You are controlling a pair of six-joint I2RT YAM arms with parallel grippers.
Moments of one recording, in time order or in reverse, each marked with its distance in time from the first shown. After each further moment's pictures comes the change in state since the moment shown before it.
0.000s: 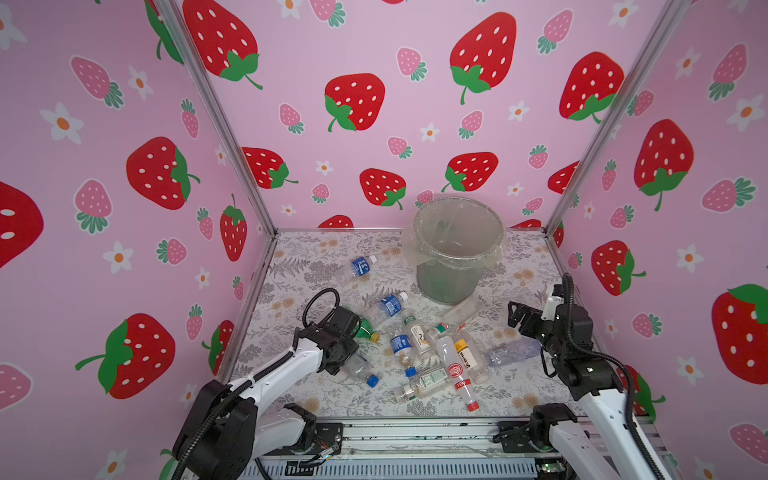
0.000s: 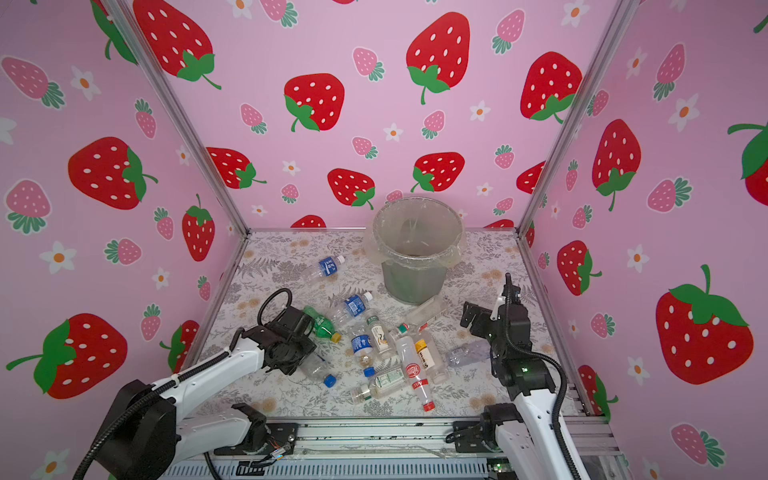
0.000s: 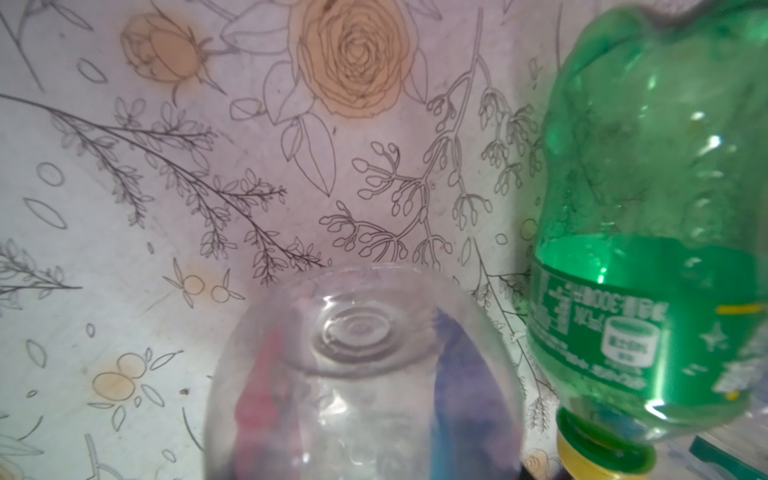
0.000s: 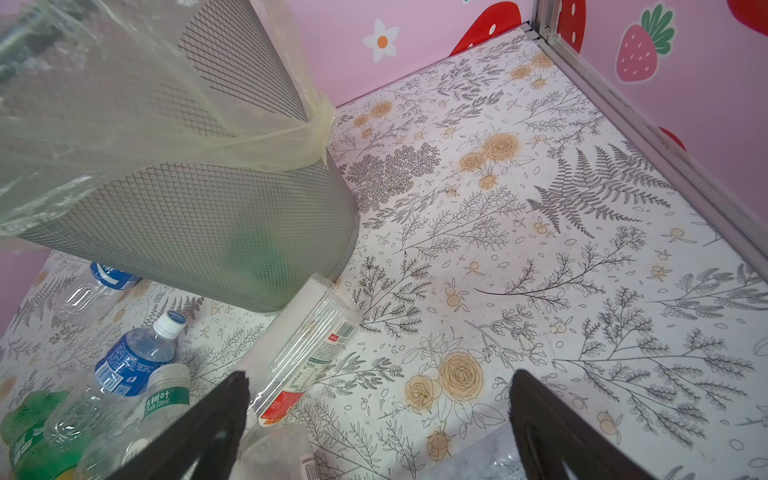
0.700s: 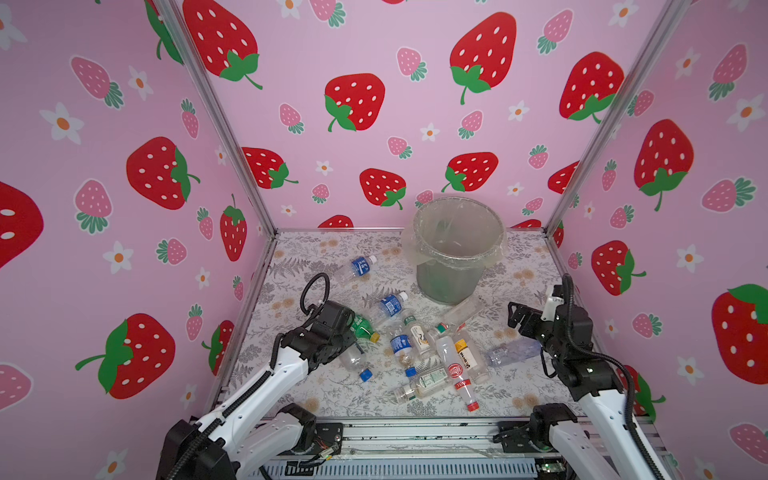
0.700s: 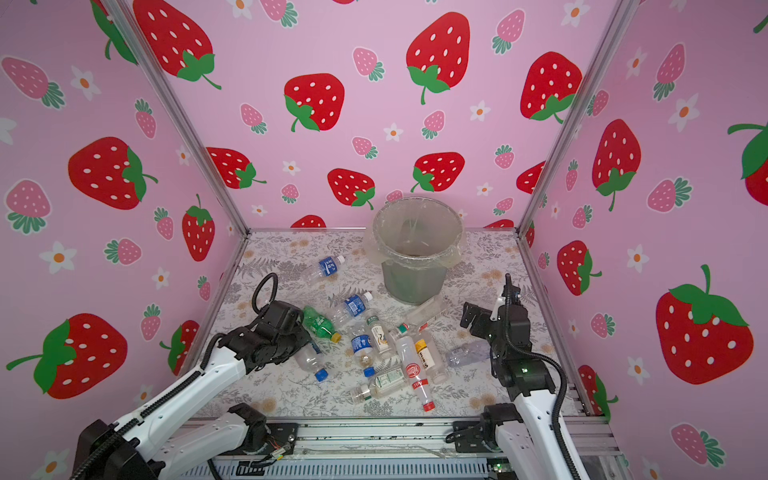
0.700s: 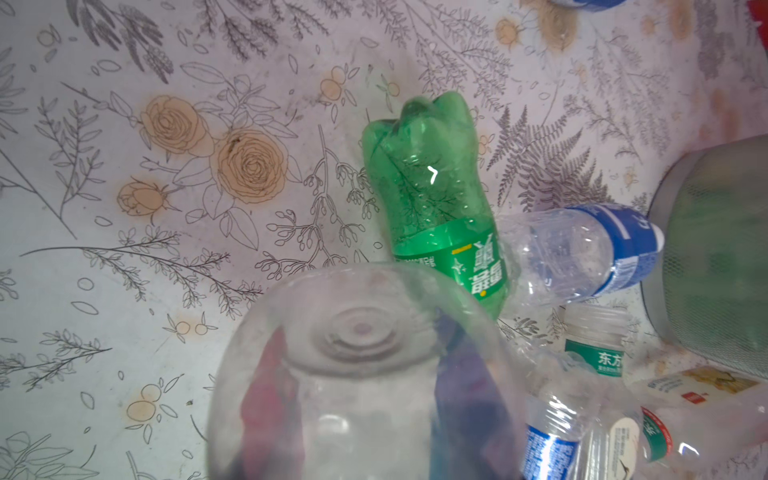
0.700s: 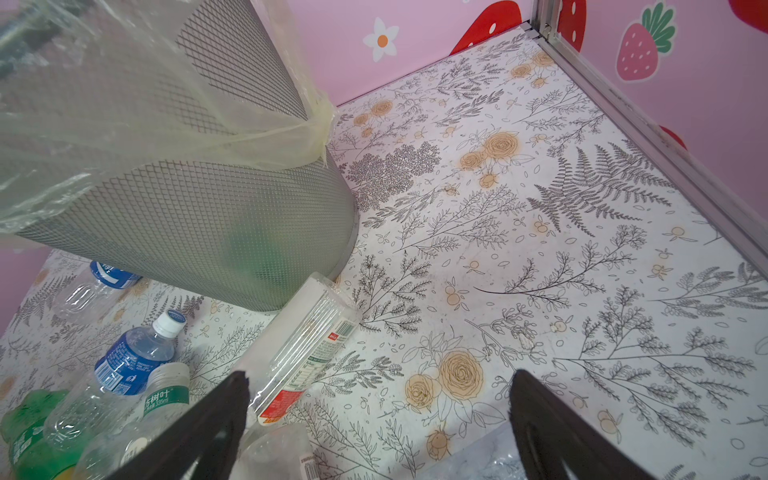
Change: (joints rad) left arm -0.001 -0.180 0.095 -0.063 -0.031 0.262; right arm 0.000 -0.005 -0.005 0.000 -0.001 0.000
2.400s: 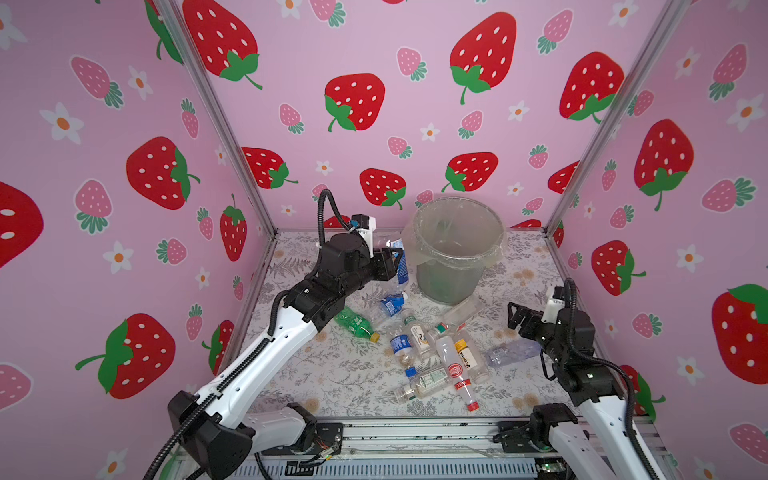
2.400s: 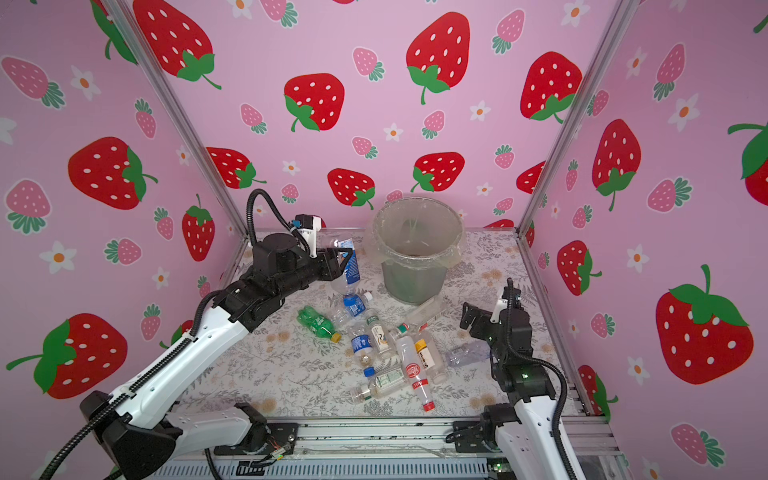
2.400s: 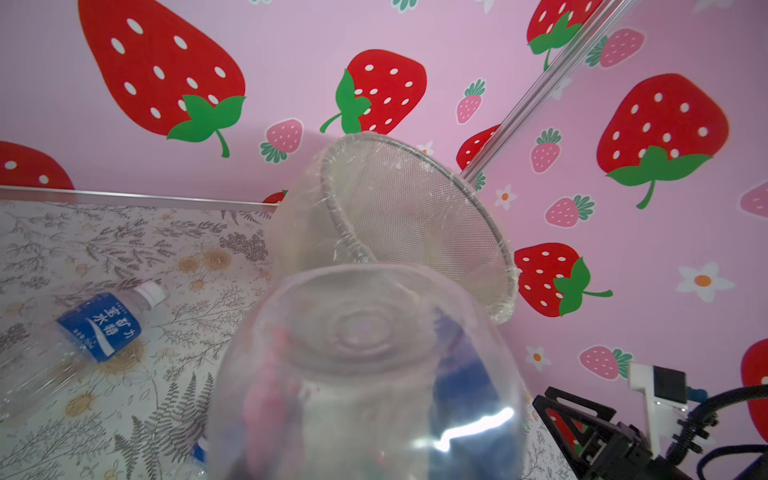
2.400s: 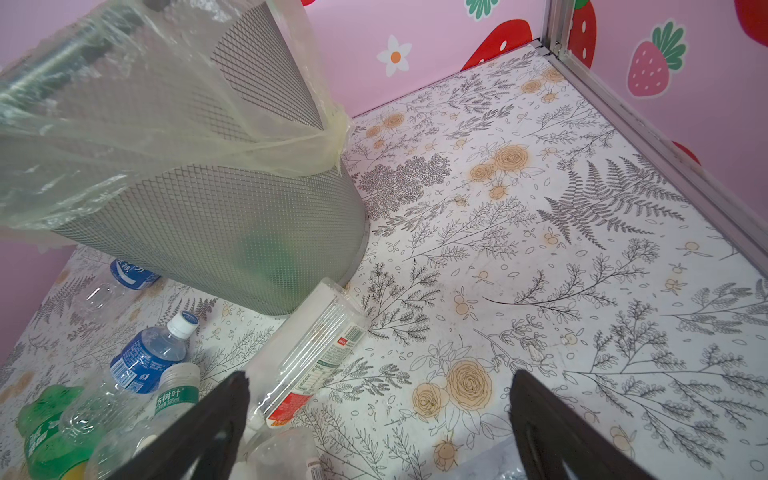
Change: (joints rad) left arm -0.116 0.254 0.612 0.410 0.218 0.576; right arm 0.000 -0.050 -0.034 0.038 -0.021 -0.012
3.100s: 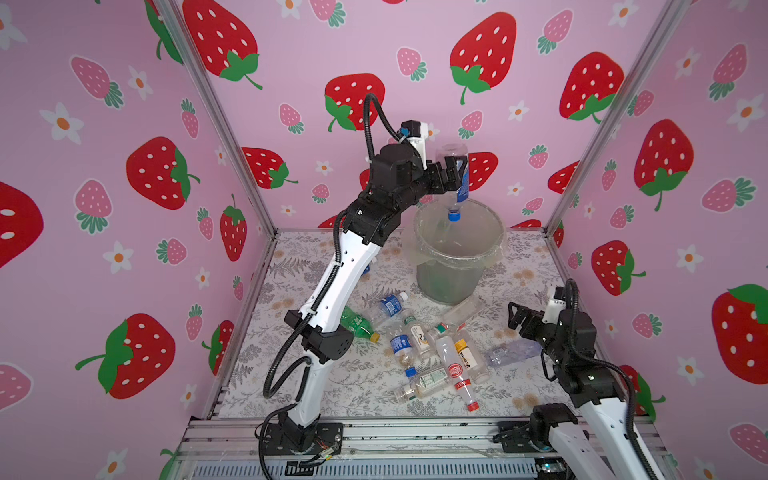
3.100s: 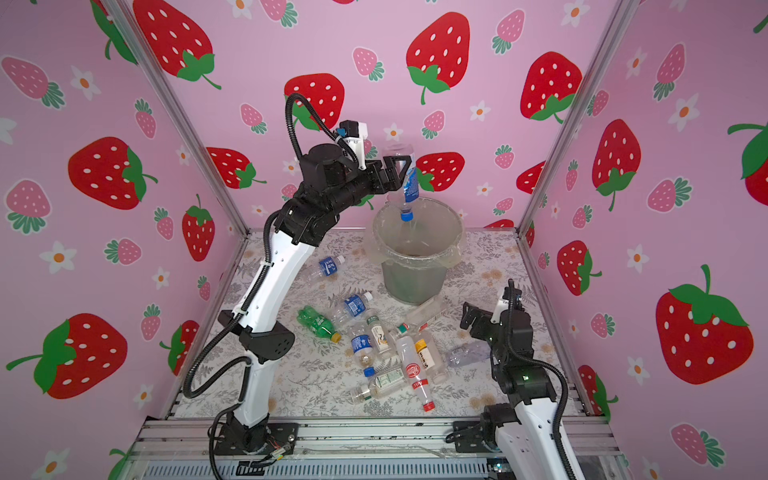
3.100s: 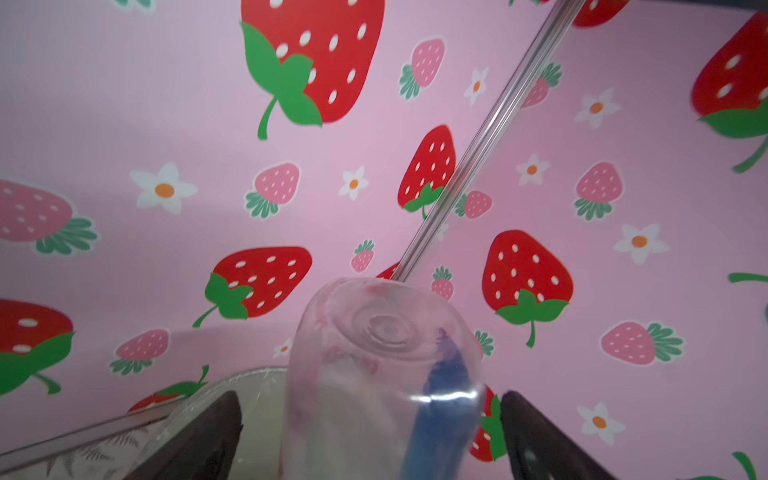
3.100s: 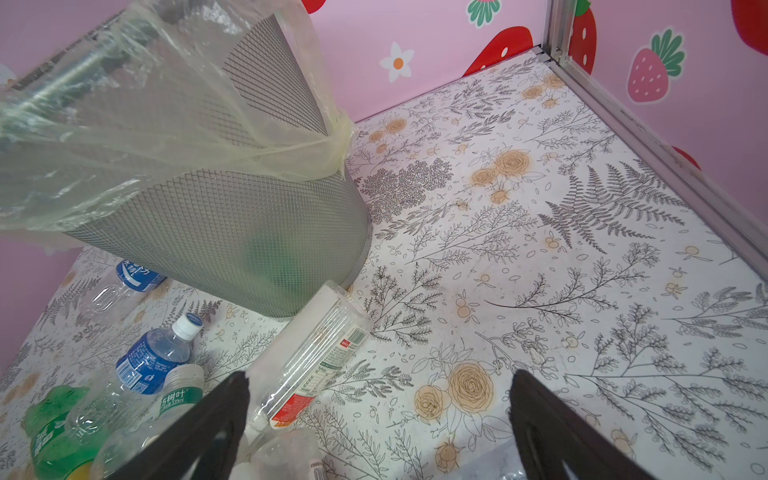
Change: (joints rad) left arm -0.060 0.888 1.460 -0.349 0.029 -0.001; right arm 0.000 -0.019 0.000 -0.001 -0.001 0.000
